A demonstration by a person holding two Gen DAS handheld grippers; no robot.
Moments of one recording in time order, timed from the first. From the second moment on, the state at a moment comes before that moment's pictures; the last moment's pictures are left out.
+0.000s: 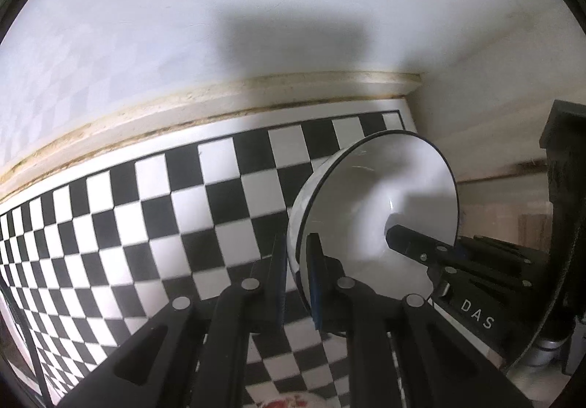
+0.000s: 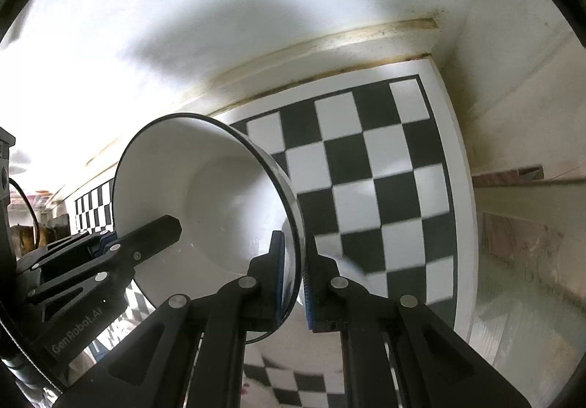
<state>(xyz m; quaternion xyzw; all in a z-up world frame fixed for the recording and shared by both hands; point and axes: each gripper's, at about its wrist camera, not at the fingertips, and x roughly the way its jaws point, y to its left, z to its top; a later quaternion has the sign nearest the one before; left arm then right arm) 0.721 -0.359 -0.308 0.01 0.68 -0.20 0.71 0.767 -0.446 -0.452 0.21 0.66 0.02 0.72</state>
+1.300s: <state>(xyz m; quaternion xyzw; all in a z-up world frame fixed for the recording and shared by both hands) 0.486 -0.280 -0.342 0.10 0.71 -0.23 0.65 0.527 -0.331 -0.473 0.23 0.70 0.00 0.68</state>
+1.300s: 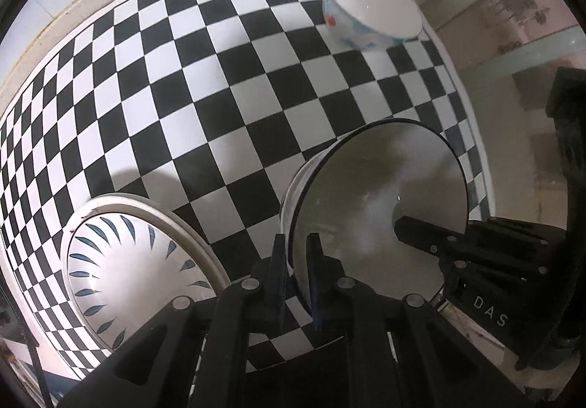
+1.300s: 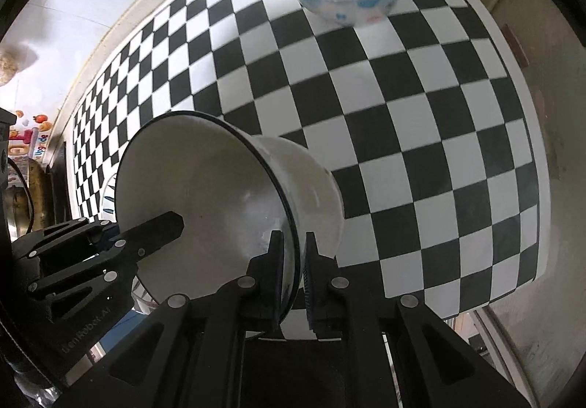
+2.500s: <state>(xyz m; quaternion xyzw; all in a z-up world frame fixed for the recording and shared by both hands) 0.483 -0.292 -0.401 0.13 0.73 -0.20 0.65 0.531 -0.347 -0.485 0.24 0.73 -0.01 0.64</state>
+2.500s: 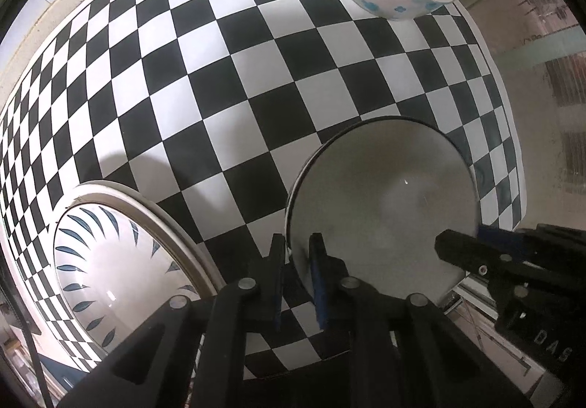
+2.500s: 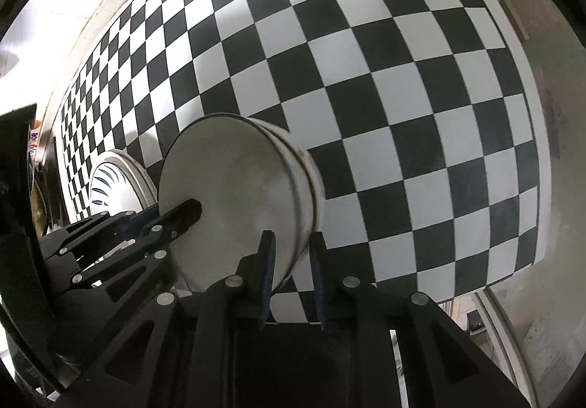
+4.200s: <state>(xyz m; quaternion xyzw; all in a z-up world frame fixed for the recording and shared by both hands) 0.683 -0.405 -0.429 0.03 0.75 -0.19 0.63 0.672 -0.517 -0.512 0.32 0.67 -0.03 0.67</state>
